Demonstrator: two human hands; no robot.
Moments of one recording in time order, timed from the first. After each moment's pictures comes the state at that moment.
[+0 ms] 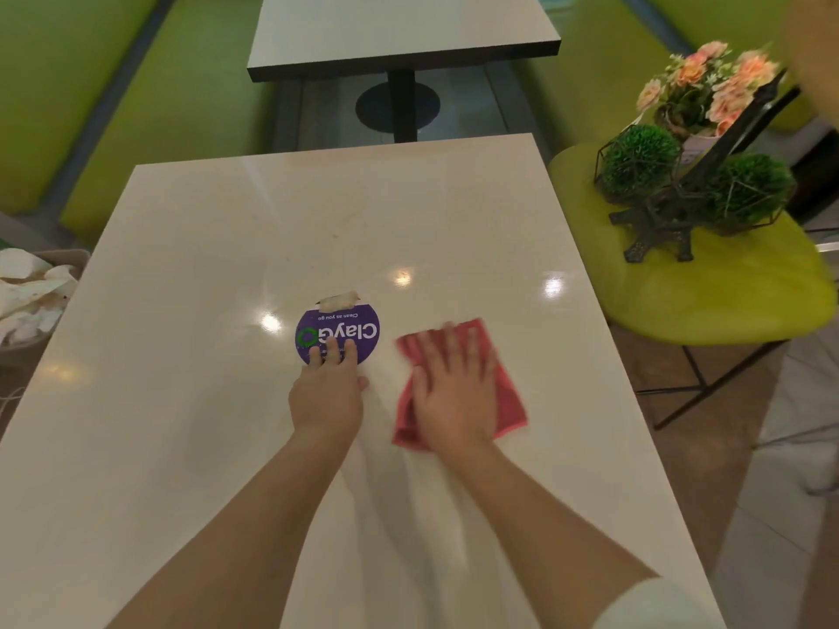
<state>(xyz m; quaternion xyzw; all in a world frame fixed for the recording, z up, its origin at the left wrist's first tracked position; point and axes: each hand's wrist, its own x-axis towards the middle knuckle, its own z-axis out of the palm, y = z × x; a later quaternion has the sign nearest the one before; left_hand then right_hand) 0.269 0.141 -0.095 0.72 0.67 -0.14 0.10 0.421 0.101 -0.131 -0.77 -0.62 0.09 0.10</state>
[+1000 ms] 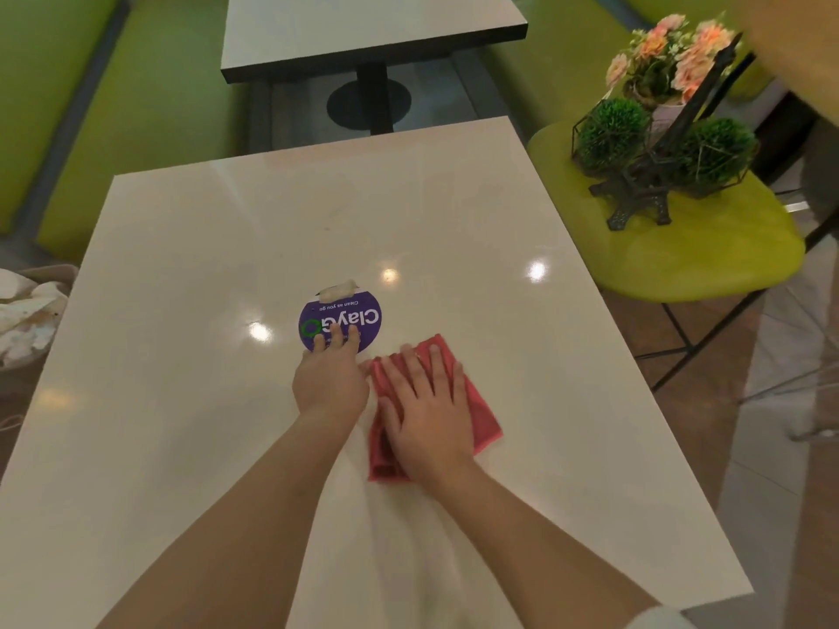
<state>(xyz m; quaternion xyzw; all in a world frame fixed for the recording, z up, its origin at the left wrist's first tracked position) 0.254 0.144 -0.095 0.76 0.63 -0.11 0.07 0.367 0.052 -0.131 -0.73 -0.67 0.11 0.10</state>
